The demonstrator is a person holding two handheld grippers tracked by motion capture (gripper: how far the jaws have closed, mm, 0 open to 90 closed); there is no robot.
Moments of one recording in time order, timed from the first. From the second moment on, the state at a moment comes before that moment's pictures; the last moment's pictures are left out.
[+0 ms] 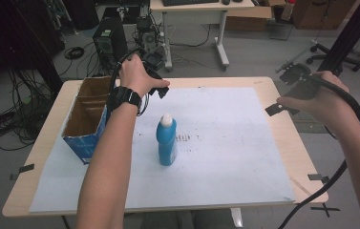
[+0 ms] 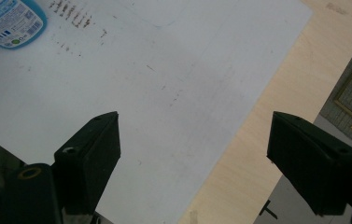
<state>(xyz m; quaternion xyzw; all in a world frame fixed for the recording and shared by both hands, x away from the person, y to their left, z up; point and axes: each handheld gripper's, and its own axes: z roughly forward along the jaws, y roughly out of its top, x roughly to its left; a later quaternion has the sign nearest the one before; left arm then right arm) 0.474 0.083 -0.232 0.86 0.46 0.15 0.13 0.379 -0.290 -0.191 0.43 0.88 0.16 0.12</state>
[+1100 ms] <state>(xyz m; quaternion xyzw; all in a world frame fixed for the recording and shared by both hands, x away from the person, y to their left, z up) 0.462 0.080 -0.218 0.85 0.49 0.14 0.15 0.375 -0.296 -0.194 0.43 0.88 0.17 0.12</state>
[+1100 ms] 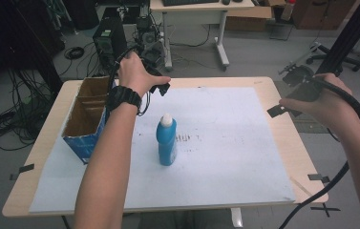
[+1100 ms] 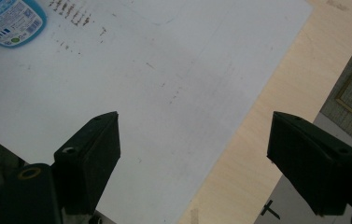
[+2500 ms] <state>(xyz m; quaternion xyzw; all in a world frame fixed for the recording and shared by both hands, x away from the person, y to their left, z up) 0.421 0.047 -0.198 0.82 0.56 0.08 0.11 0.365 -0.299 -0.194 0.43 0.88 0.17 0.12</state>
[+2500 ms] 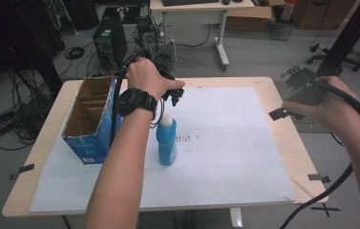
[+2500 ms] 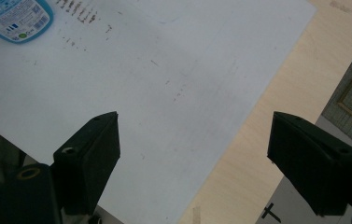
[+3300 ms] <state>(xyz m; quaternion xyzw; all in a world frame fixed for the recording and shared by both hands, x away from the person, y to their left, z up) 0.405 0.032 -0.208 0.82 0.56 0.07 0.10 0.360 -0.300 -0.191 0.42 0.88 0.18 0.12</state>
